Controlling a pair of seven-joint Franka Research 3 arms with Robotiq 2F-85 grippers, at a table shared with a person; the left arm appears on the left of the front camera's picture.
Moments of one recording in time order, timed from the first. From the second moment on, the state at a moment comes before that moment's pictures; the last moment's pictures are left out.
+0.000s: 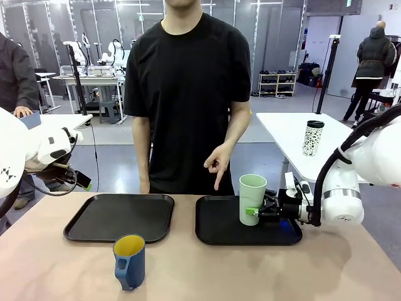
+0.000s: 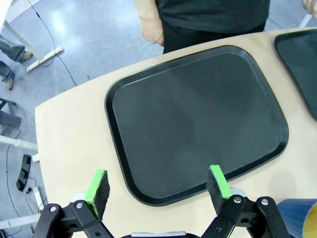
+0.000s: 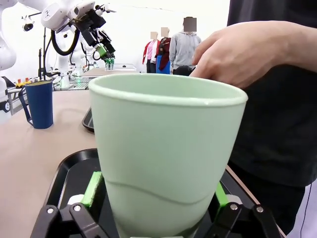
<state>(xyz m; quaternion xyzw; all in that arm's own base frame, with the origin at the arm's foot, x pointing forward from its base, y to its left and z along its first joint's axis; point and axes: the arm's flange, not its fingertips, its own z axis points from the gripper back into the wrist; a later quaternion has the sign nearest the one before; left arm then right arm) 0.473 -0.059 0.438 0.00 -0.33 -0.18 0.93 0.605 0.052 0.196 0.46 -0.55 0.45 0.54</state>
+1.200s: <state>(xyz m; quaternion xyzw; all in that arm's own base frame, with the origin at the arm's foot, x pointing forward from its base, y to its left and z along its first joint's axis) 0.473 -0.059 0.438 0.00 -0.33 -0.18 0.93 0.583 -0.024 0.206 0.42 -0.54 0.43 0.59</state>
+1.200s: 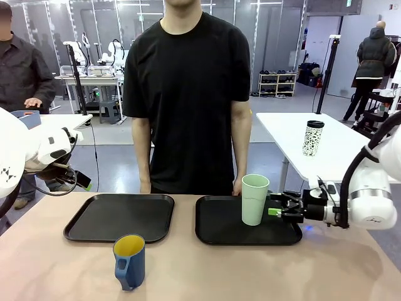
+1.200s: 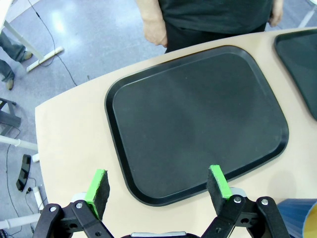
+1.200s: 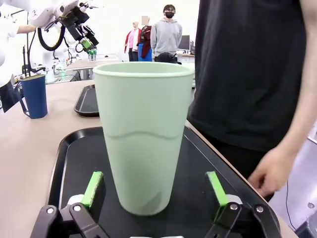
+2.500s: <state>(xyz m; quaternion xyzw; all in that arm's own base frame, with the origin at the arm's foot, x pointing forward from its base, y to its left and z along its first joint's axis) 0.473 -0.059 0.438 0.00 -0.33 -0.18 0.93 0.552 -0.066 0.226 0.39 -0.54 0.42 0.62</state>
